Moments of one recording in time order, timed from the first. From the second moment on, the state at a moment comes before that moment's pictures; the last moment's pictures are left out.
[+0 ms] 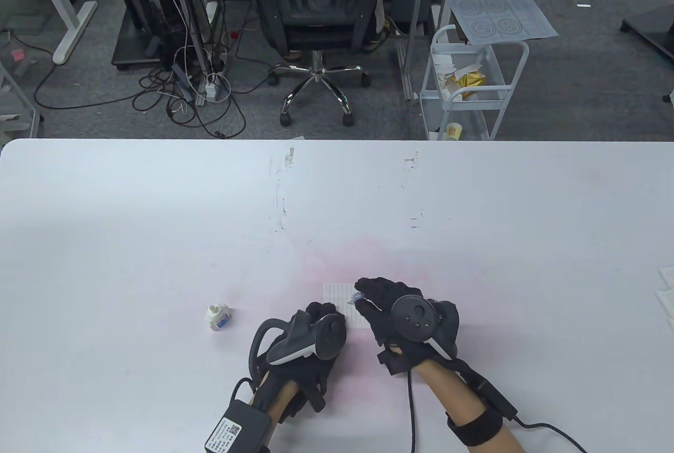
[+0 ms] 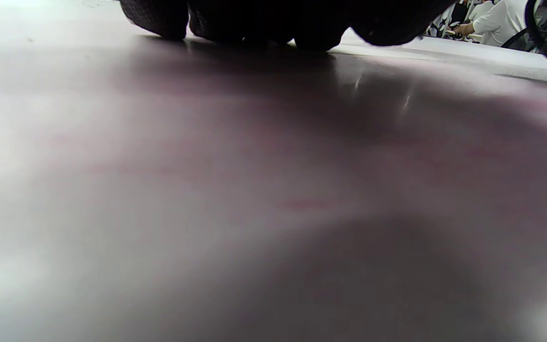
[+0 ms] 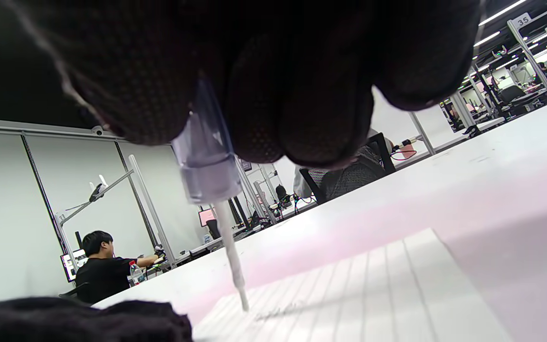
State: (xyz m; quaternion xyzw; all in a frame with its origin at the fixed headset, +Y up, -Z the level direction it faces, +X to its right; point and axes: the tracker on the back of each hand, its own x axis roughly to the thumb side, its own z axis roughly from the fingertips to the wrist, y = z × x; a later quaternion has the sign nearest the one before) left_hand -0.088 -0.770 -0.267 -0.17 -0.20 0.02 0.96; right_hand 0.098 -0.734 -0.294 0.13 -0.15 0.94 0.28
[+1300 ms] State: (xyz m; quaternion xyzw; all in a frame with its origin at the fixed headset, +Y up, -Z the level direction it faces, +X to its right) left_hand -0.088 -0.770 -0.267 -0.17 -0.20 0.01 0.96; right_hand 0.102 -0.732 -0.291 0.11 -0.17 0.96 0.22
